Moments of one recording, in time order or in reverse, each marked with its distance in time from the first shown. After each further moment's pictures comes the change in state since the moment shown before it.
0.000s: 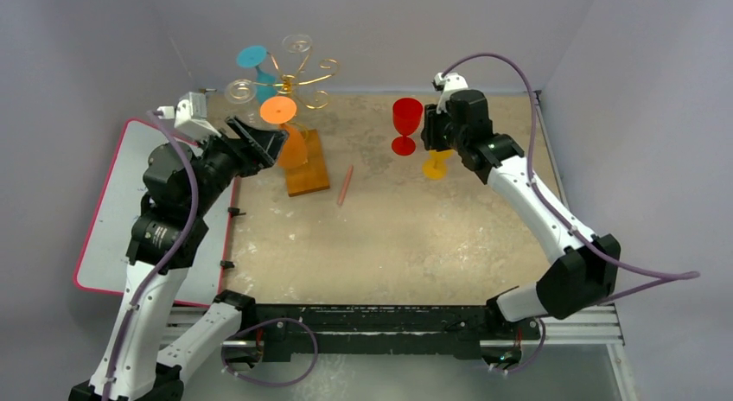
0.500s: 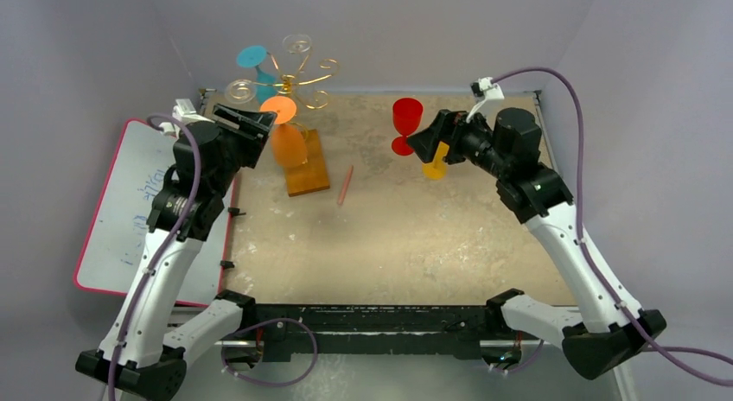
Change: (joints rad) left arm 0.000 0.136 -0.023 -0.010 -0.221 -0.528; right arm 0.000 -0.348 -0.095 0.049 -0.298 0.290
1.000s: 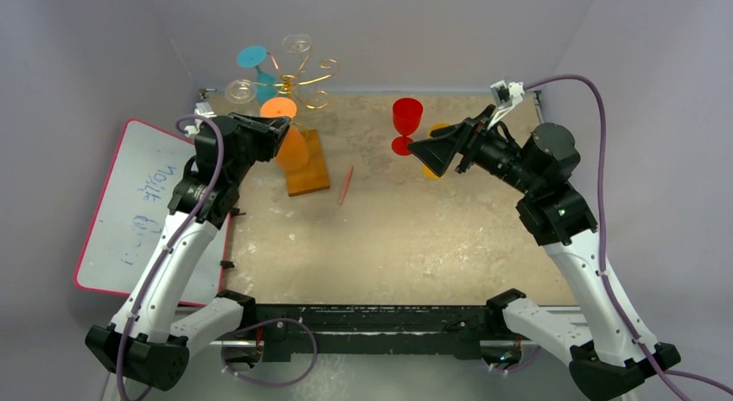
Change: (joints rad) left arm 0.000 0.065 -0.072 0.134 0.070 -0.172; right arm 0.000 -0.117 -0.003 0.129 -0.225 0.093
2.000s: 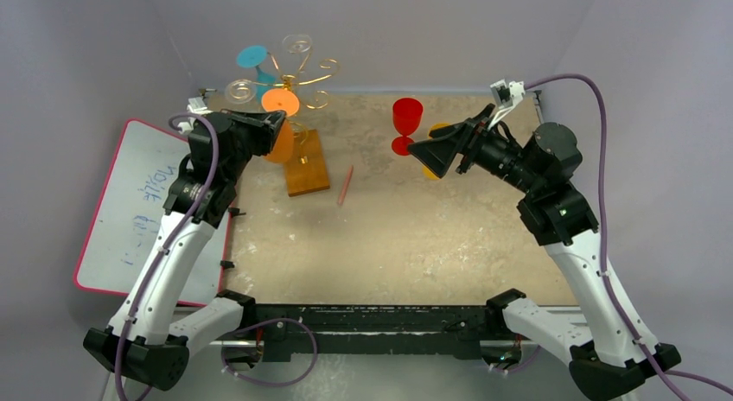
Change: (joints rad) left arm -0.001 0.001 0.050 0.002 -0.028 -0.008; right arm 0.000 0.002 0.010 0.001 -0.014 0.000
